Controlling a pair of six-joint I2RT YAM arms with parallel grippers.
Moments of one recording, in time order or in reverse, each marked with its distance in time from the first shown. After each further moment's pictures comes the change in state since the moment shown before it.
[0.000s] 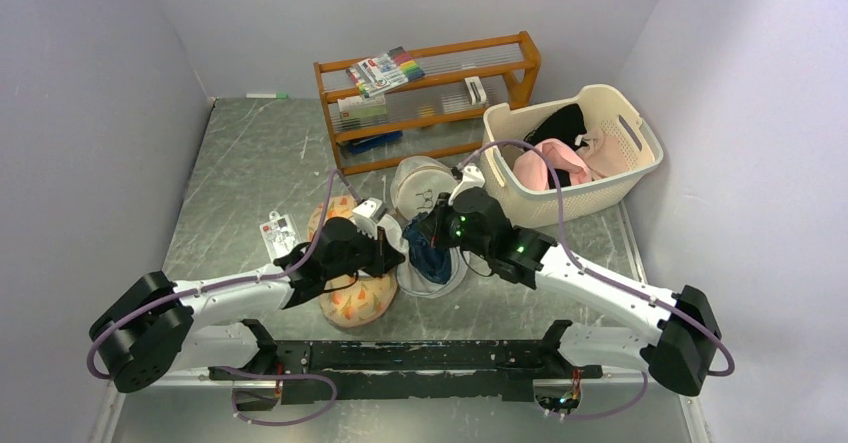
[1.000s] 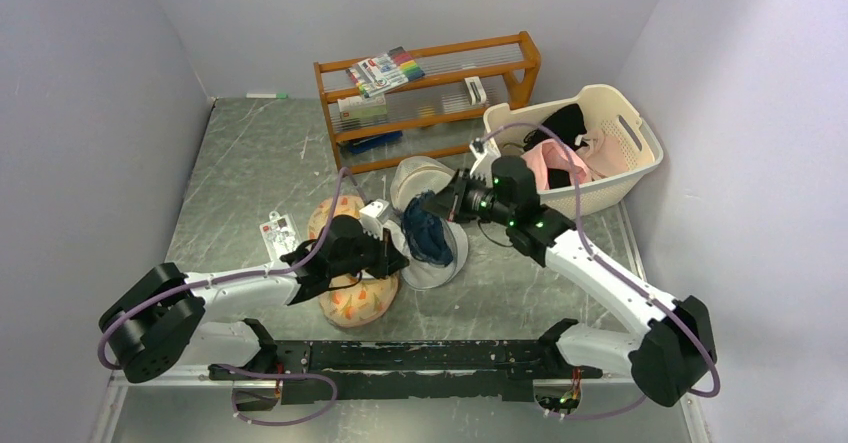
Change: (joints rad) left arm 0.000 0.064 0.024 0.005 0.062 -0.007; right arm -0.311 0.014 -0.005 0.098 -0.532 0.066
